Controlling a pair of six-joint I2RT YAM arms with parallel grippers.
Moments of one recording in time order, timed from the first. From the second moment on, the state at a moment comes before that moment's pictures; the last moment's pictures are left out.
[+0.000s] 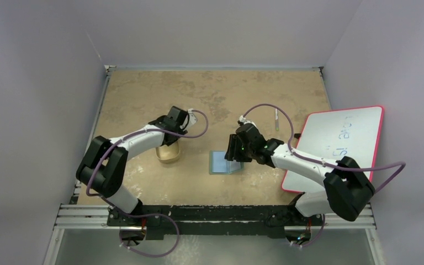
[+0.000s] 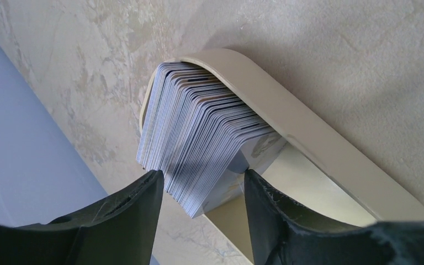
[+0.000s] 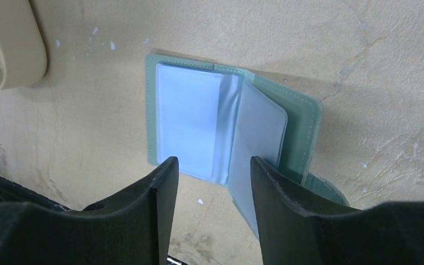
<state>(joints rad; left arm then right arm) -0.50 1.59 0.91 -0.34 -0.46 0.52 0.74 1.36 0.75 -0.30 0.05 0.74</state>
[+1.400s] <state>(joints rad) -0.50 1.37 1.02 -0.59 -0.27 0.28 0.74 1.29 0.69 -0.26 -0.07 0.77</state>
